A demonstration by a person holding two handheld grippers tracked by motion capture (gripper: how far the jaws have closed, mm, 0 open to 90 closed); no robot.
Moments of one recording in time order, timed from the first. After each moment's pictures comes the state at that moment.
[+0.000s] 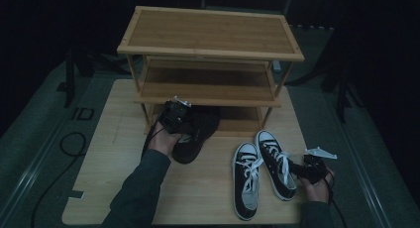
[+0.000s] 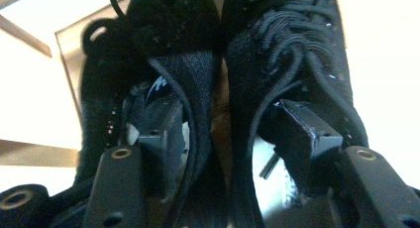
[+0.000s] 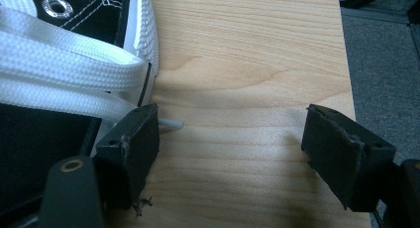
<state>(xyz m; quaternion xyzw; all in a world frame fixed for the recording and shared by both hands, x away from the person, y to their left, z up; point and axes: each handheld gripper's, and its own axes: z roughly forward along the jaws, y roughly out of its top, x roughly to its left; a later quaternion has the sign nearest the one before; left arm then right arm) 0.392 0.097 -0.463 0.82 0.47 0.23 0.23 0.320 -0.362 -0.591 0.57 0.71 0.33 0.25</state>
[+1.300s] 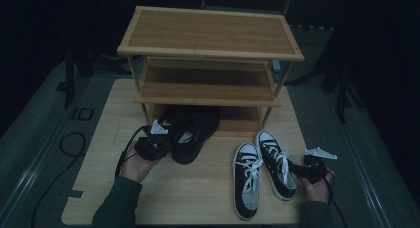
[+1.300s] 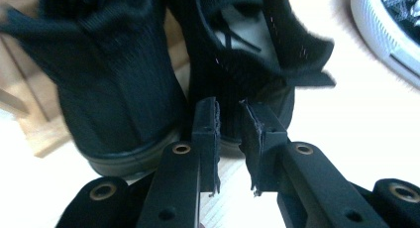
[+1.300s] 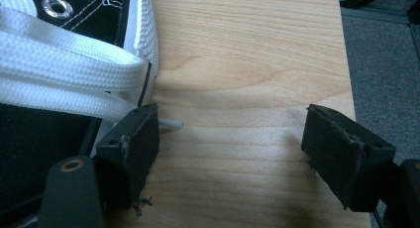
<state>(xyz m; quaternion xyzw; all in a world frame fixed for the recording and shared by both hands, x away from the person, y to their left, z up) 0.324 0.158 -0.498 0.84 0.40 0.15 0.32 0.321 -0.362 -0.591 0.57 0.71 0.33 0.26</state>
